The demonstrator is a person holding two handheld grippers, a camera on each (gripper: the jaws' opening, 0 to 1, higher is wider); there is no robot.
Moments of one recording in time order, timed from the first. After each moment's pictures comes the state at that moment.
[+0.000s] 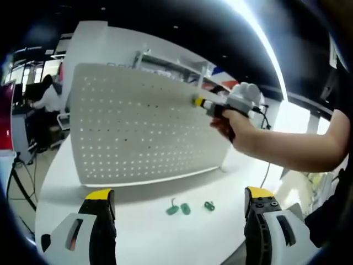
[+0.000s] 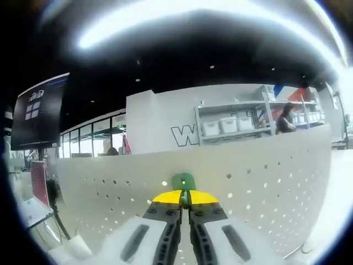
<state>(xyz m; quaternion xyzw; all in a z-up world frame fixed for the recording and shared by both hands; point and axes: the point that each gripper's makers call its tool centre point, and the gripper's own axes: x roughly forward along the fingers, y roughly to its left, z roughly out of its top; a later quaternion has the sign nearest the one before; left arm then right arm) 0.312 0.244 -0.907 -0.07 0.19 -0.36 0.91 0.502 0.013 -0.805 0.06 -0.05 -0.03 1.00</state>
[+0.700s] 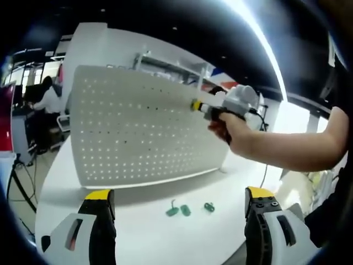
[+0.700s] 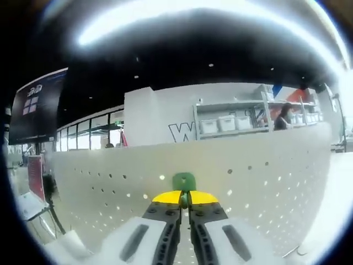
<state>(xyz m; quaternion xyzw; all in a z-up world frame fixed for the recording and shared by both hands) 0.310 0.244 -0.901 -0.07 0.18 -0.36 0.91 0.505 0.015 -0.811 0.01 -0.04 -0.05 1.00</state>
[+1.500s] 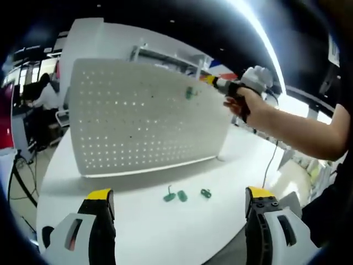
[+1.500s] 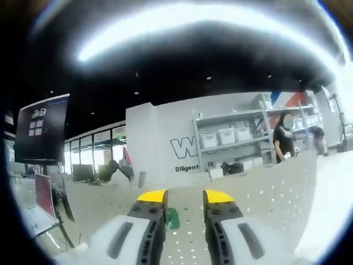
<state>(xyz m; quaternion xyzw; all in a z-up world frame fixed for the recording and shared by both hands) 0.280 0.246 -0.930 -0.04 0.23 -0.37 0.90 0.433 -0.034 -0.732 0.06 -0.12 -0.04 0.99</state>
